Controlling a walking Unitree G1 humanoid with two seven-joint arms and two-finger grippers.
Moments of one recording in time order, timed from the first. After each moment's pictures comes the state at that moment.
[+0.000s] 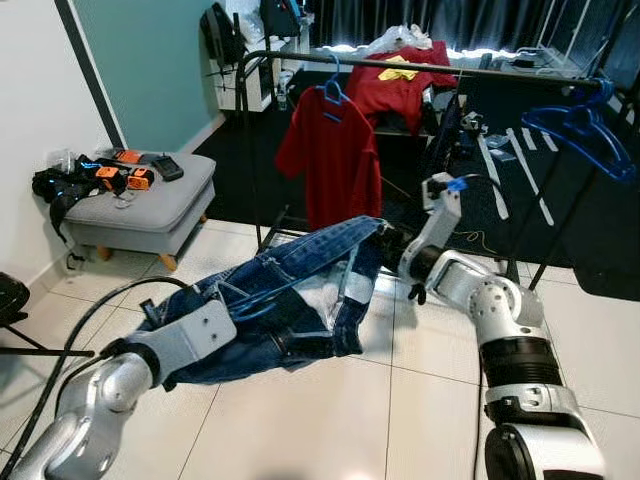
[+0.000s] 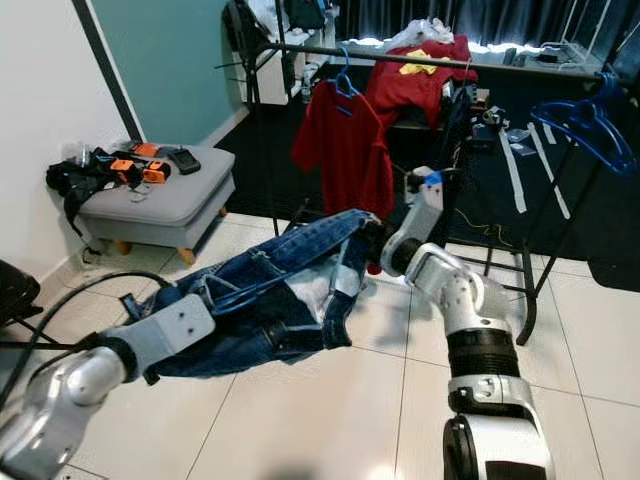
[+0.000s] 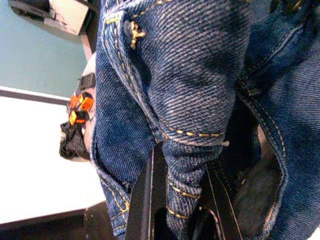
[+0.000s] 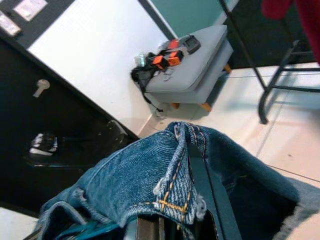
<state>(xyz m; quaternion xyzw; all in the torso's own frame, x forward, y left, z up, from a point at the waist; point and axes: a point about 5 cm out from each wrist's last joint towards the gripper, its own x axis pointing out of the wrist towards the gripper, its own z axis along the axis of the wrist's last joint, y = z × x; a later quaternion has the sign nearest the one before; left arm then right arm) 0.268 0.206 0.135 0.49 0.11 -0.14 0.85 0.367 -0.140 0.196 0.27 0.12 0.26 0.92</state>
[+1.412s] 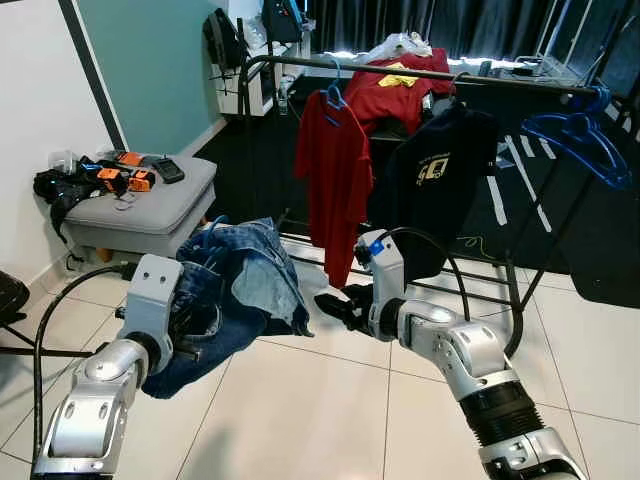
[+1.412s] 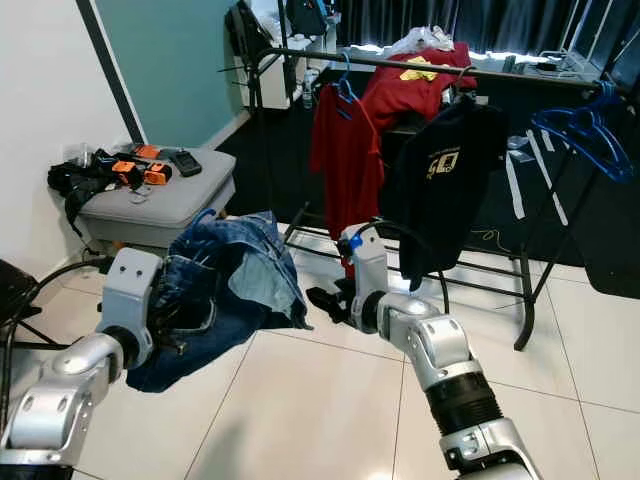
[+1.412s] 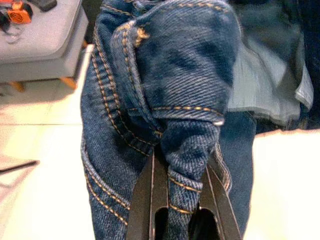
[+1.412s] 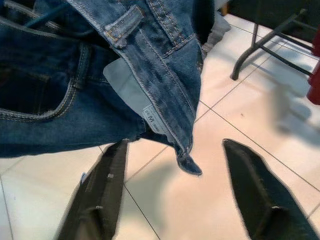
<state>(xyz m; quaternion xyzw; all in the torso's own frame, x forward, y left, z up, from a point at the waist) 0.284 0.214 0.134 0.07 0.13 -0.06 0.99 0.329 -0.110 0.139 0.03 0.21 0.33 0.92</state>
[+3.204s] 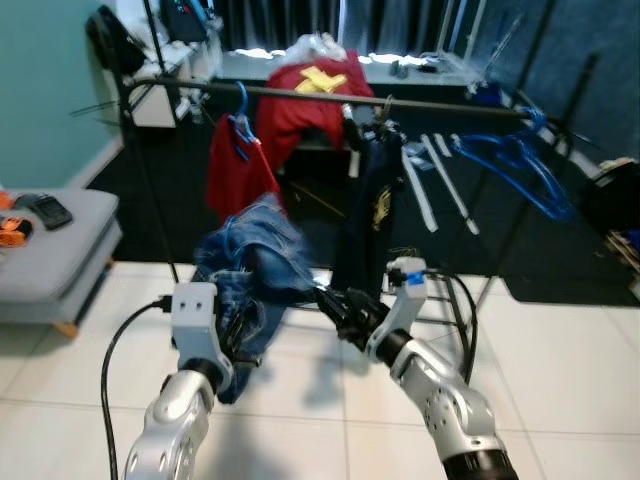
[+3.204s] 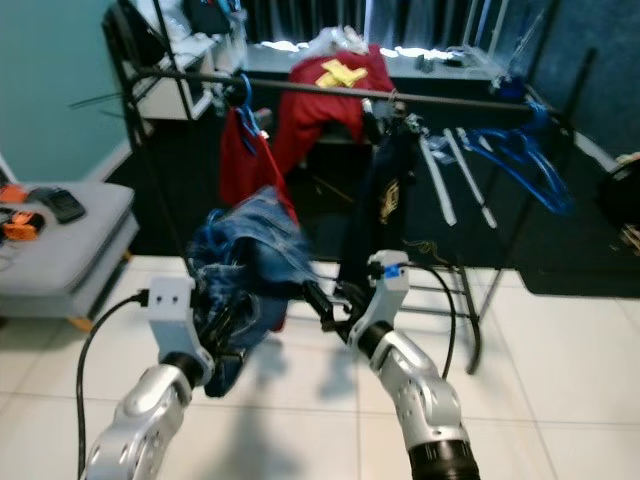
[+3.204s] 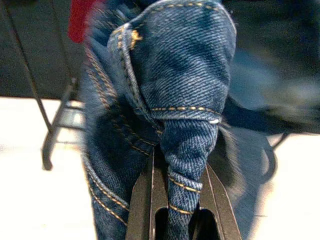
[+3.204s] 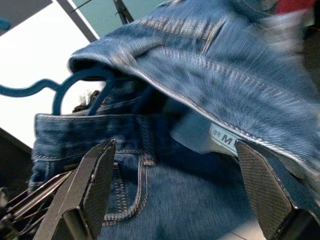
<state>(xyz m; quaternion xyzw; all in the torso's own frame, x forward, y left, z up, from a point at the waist) 0.273 0.151 0.104 -0.06 0.06 -0.06 0.99 0.307 -0.091 0.114 0.23 0.09 0.27 0.93</state>
